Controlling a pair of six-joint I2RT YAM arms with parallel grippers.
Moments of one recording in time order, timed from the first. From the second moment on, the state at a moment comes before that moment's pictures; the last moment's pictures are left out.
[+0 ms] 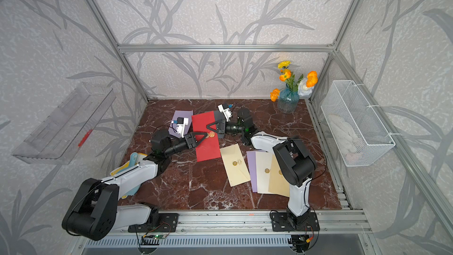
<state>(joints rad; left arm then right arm) -0.25 1.29 0.53 0.60 0.72 -0.78 0.56 1.90 1.16 0.63 -0.90 0.94</state>
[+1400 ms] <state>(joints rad) -0.23 1.32 0.54 0.62 0.71 -0.81 0.58 1.86 1.18 0.32 -0.87 0.69</state>
